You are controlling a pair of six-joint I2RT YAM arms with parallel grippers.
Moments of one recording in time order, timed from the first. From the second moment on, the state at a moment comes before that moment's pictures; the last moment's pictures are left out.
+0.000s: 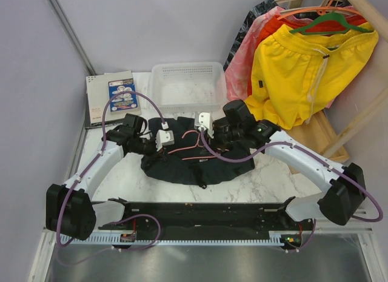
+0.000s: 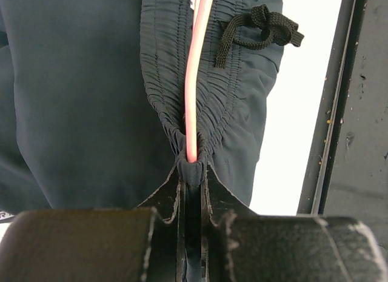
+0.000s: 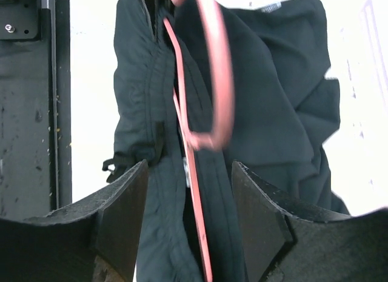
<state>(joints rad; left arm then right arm) -0.26 1.21 0.85 -0.77 0.77 0.91 0.71 1.36 1.17 -0.49 -0.57 -0.53</state>
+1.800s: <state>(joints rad) -0.33 1.07 1.34 -0.62 0.81 0.74 0.77 1.29 1.81 -1.04 -0.08 -0.25</state>
